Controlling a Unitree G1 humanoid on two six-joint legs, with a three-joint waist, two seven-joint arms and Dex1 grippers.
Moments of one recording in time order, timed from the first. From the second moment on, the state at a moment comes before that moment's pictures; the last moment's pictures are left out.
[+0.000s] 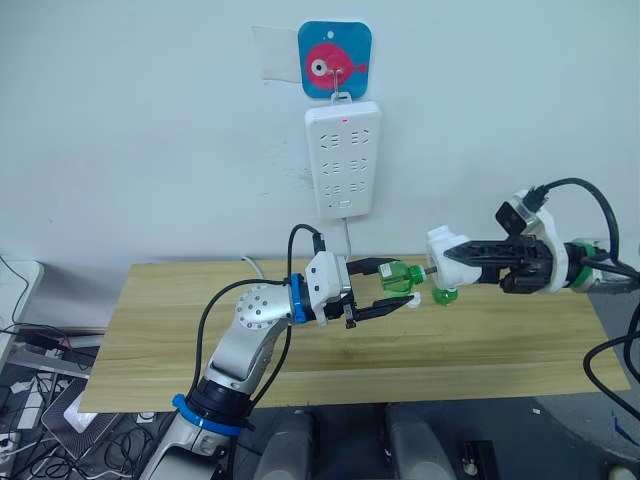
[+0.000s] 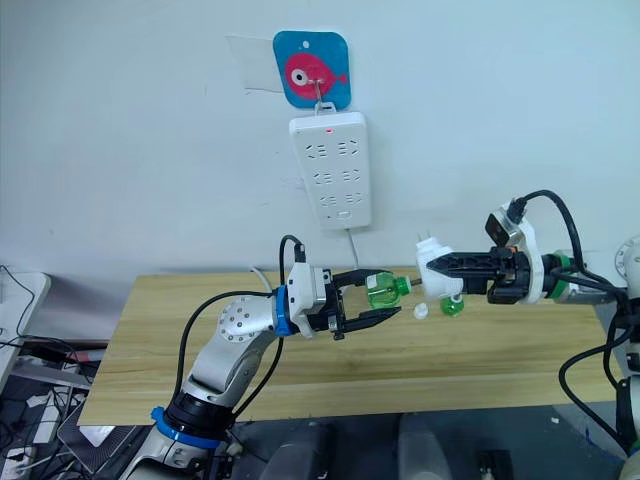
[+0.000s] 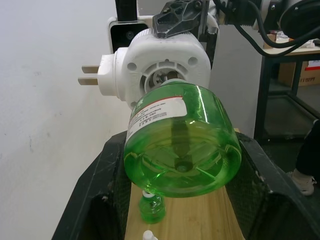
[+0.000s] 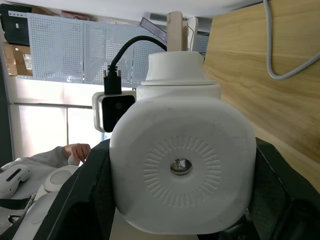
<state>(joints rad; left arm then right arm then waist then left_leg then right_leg) -0.36 0.26 -0.28 -0.10 -0.29 -0.03 -0.97 -0.74 -0.94 0.02 0.39 1.62 1.61 0.64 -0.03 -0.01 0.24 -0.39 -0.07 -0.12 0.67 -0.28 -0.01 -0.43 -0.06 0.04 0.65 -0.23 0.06</state>
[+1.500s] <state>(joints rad) -0.41 0.25 -0.27 -0.05 -0.29 -0.05 -0.99 -0.72 -0.88 -0.09 0.38 1.66 1.61 0.50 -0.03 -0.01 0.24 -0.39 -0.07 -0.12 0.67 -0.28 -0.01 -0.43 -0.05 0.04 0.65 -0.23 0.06</state>
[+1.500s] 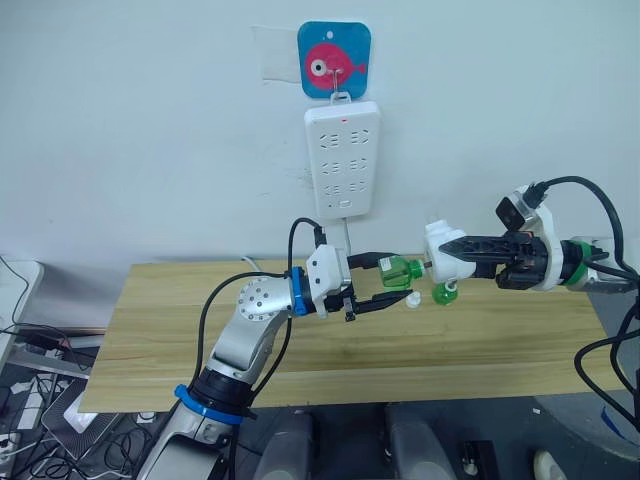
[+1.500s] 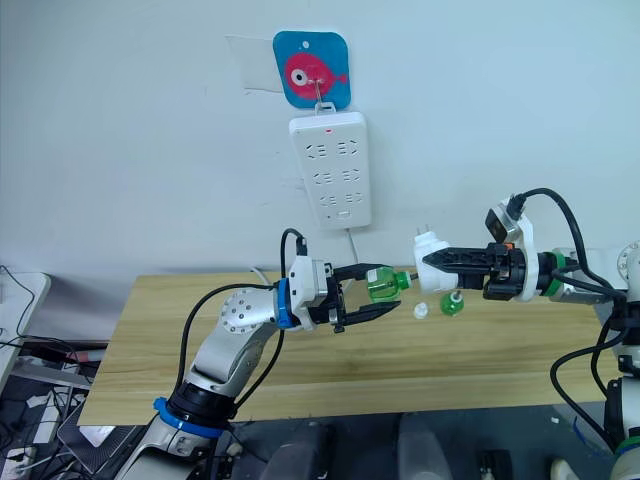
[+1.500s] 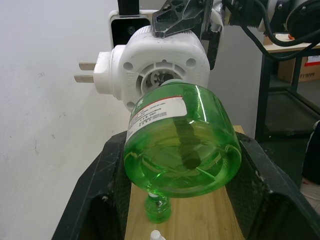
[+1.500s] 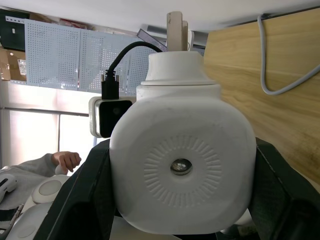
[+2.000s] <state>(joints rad) -0.44 0.23 -0.27 -0.03 -0.28 -0.05 -0.99 -0.70 -0.90 -0.06 0.32 1.71 1.60 0.49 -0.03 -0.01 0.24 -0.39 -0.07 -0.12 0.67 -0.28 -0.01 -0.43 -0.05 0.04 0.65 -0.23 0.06</state>
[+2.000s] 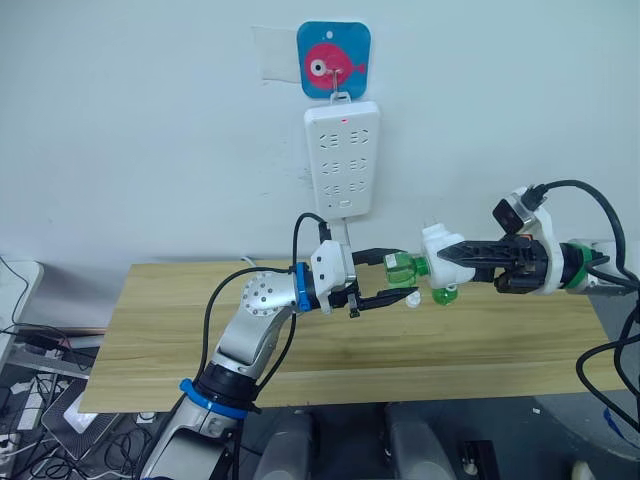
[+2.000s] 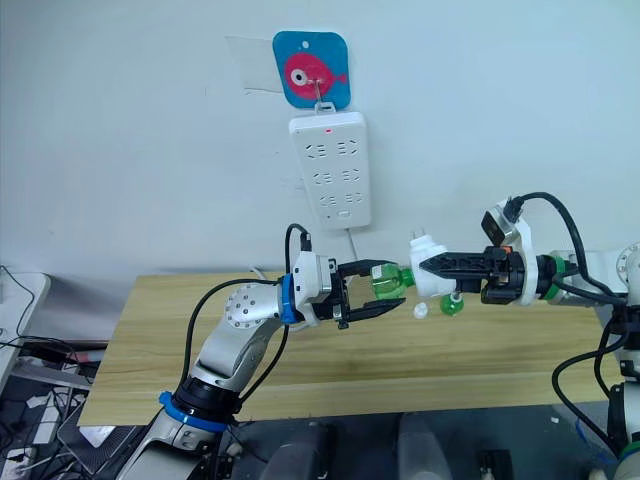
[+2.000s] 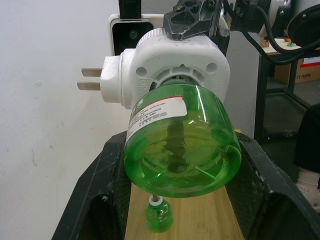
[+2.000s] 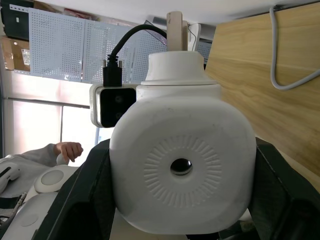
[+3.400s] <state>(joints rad) -0.43 0.23 -0.29 -0.04 -0.26 -0.10 -0.98 -0.65 -0.90 0.06 0.12 1.91 1.44 0.37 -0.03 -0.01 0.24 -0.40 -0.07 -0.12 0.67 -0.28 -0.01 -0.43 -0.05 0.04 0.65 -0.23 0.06</state>
